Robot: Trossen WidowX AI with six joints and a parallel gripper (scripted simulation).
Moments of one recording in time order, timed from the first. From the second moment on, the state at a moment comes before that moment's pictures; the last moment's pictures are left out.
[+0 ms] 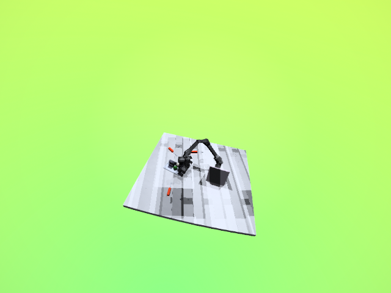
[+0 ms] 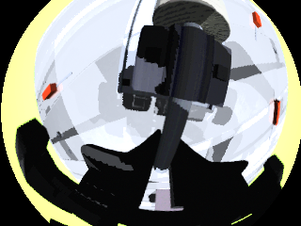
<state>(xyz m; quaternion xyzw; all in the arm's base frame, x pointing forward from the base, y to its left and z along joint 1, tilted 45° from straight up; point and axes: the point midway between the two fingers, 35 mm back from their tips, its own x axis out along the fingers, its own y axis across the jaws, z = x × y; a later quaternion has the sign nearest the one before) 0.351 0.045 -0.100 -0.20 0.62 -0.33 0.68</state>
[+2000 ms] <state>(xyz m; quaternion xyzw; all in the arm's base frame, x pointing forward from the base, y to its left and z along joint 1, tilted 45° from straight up) 0.367 0.043 -0.097 -0.20 0.62 -0.33 0.68</state>
